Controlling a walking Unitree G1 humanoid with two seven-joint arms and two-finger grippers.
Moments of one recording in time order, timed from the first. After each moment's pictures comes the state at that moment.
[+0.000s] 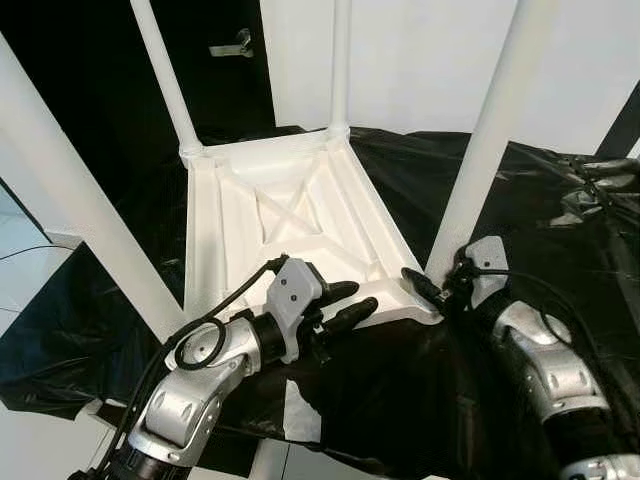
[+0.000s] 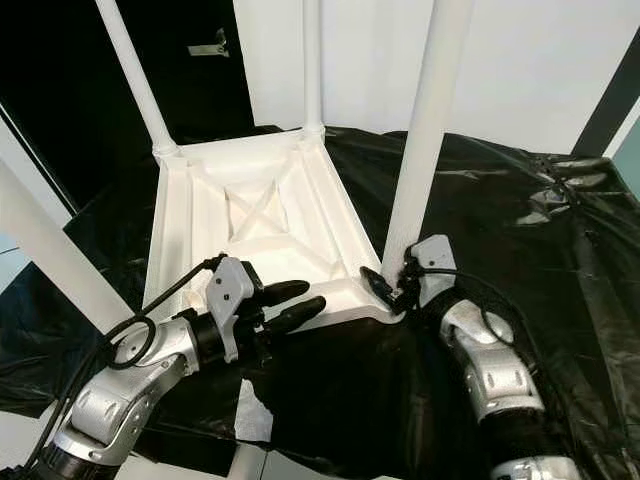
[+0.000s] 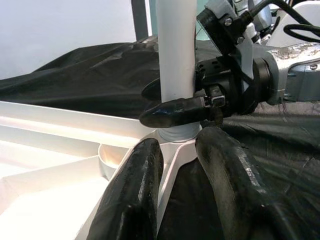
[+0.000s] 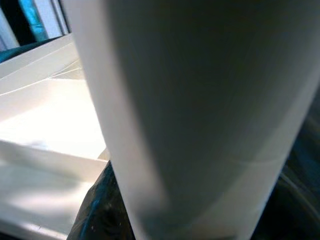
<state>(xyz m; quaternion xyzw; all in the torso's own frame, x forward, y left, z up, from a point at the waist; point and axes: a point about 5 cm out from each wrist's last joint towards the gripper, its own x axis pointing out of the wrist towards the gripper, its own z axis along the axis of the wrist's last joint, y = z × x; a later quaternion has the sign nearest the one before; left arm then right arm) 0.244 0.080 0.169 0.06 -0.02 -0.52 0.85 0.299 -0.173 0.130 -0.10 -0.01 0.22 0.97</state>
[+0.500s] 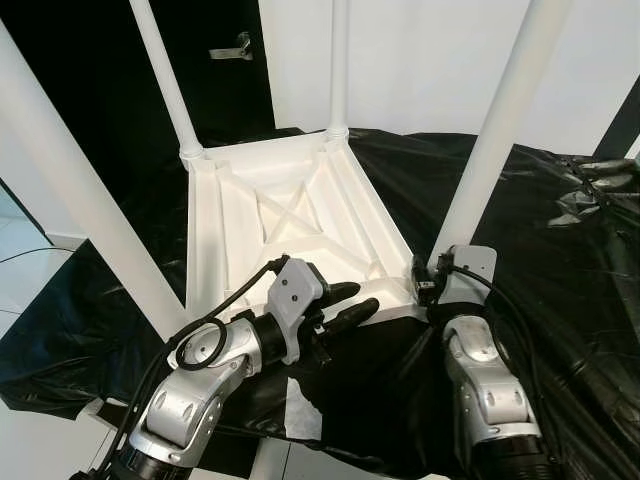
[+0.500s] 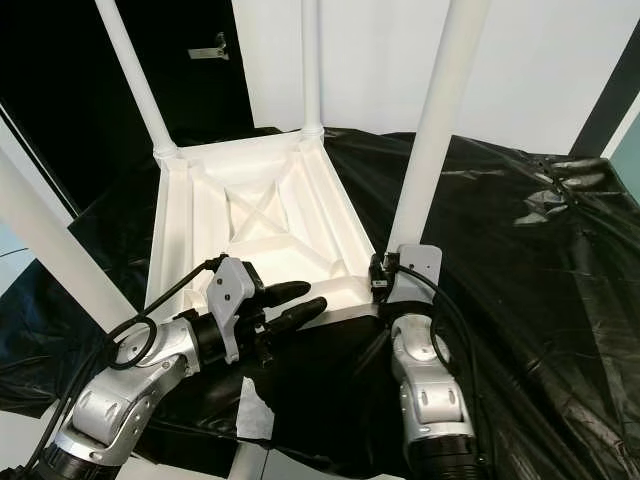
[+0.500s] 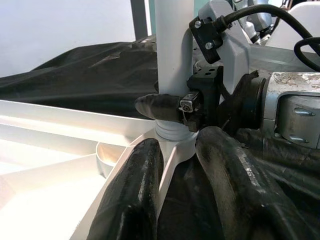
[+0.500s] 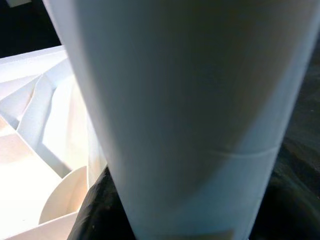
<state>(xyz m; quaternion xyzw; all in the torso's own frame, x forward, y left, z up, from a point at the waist) 0.244 0.079 0.169 0.06 -0.02 -0.52 0.85 0.291 -0.138 0.128 -0.01 0.00 -0.05 1.00</state>
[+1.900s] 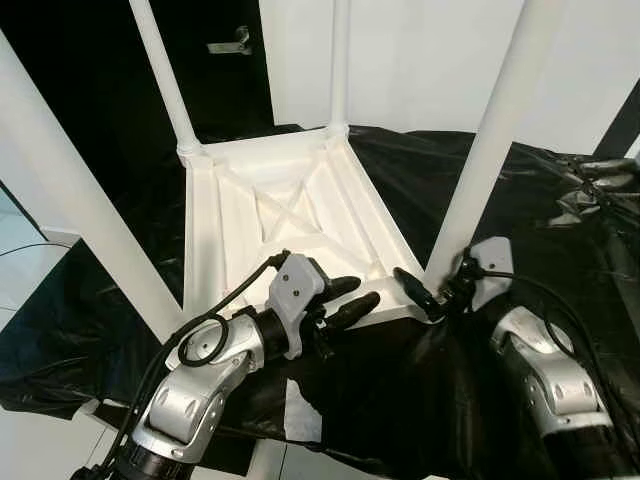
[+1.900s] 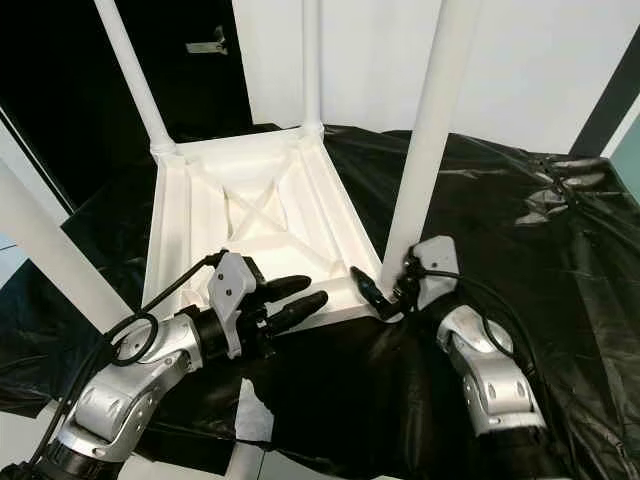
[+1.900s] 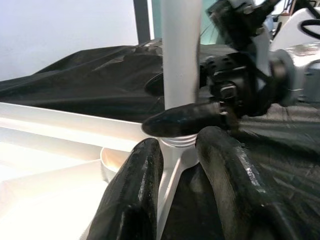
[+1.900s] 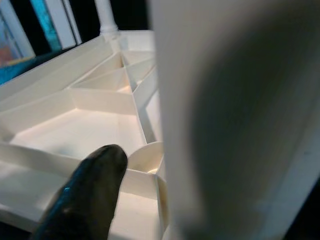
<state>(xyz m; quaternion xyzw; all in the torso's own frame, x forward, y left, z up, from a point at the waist) 0.247 0.076 0.172 0.06 -0.03 -0.51 0.86 0.296 -0.172 0.141 -0.09 -0.02 0.29 0.95</state>
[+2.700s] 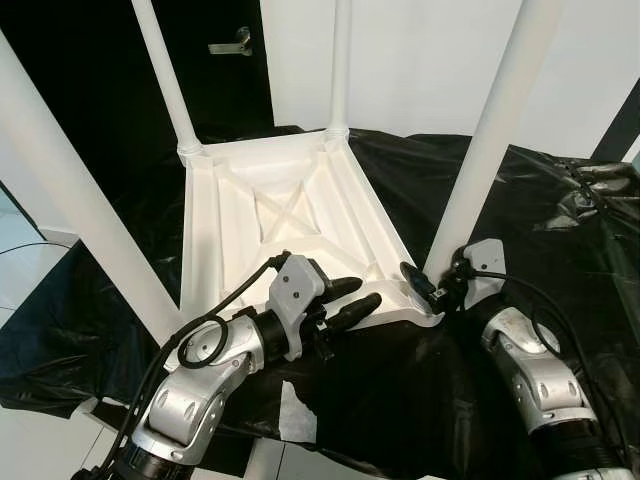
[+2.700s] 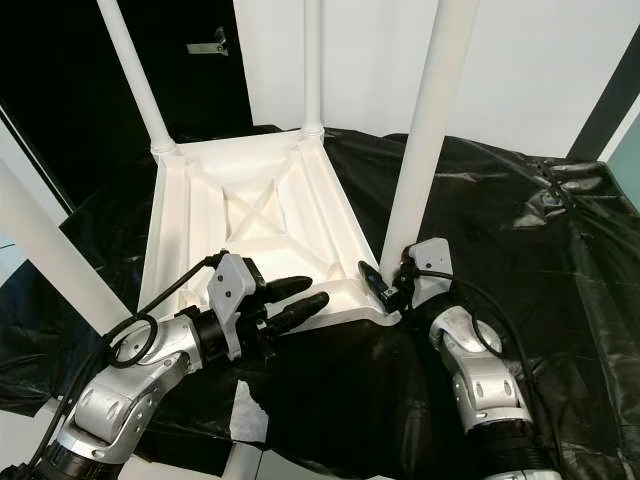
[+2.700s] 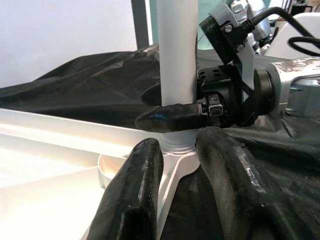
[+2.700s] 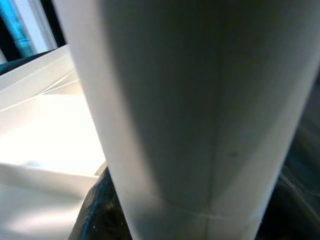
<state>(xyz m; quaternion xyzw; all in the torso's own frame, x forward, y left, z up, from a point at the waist) 0.244 0.076 0.171 0.06 -0.03 -0.52 0.85 0.295 -0.166 0.131 -0.07 -0.02 0.19 0.98</state>
